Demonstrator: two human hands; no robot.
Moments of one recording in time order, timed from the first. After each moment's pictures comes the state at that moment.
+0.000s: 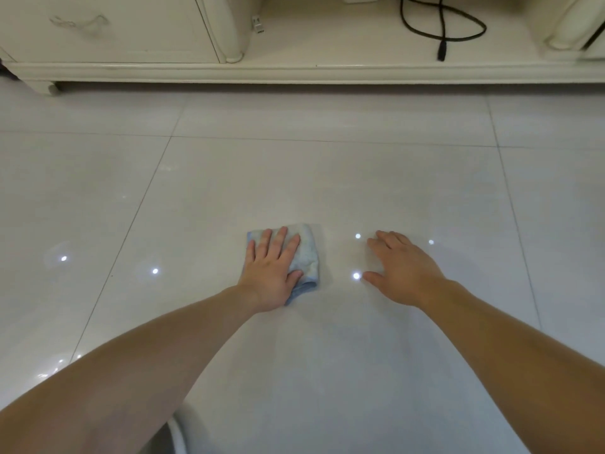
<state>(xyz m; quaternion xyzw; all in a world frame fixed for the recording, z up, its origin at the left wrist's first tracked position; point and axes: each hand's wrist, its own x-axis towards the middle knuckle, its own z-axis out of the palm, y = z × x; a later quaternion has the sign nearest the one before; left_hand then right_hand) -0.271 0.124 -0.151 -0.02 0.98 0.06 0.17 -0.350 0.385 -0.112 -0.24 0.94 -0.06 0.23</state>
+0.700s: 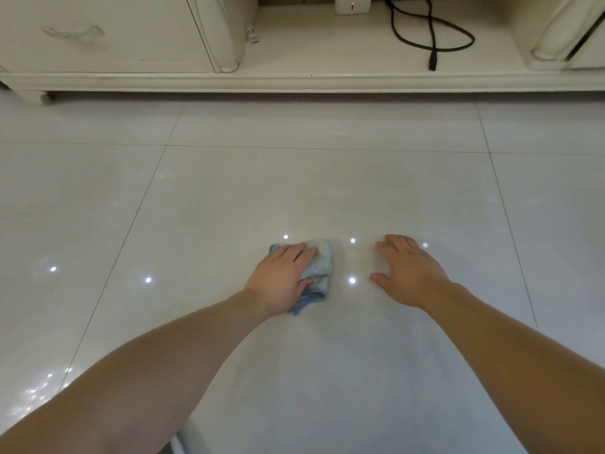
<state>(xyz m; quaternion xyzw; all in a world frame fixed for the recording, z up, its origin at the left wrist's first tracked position) -0.282 0.132 -0.139 0.10 0.98 0.12 0.10 -0.353 0.388 -0.103 -0.21 0.95 -0.05 0.22</state>
